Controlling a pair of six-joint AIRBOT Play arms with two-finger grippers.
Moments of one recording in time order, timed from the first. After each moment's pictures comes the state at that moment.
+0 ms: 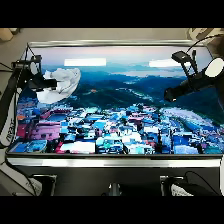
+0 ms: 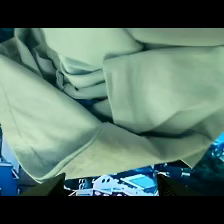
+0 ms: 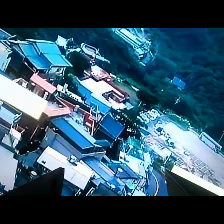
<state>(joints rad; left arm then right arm) 0.01 -1.86 1.82 1.72 -1.26 -1.83 -0.03 -1.32 1.48 -1.39 1.36 1.05</state>
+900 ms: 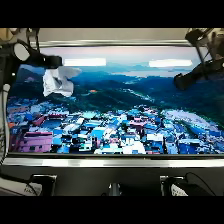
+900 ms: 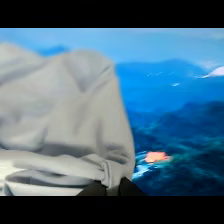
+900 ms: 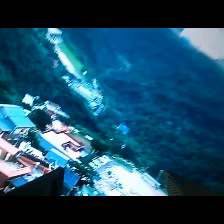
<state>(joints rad) -0.14 -1.63 1.92 1.49 -1.10 -1.61 -0.03 -1.22 1.59 -1.47 1.27 1.03</state>
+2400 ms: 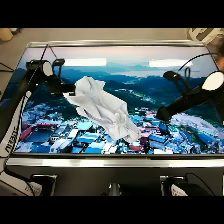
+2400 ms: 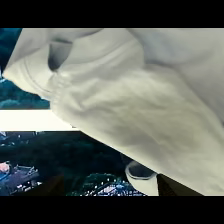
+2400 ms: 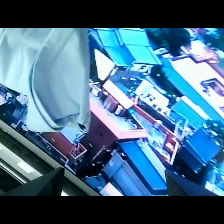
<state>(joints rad) -0.17 -1.73 1.72 1.51 -1.36 -1.75 -0.02 -1.22 1.24 -1.20 1.51 0.95</state>
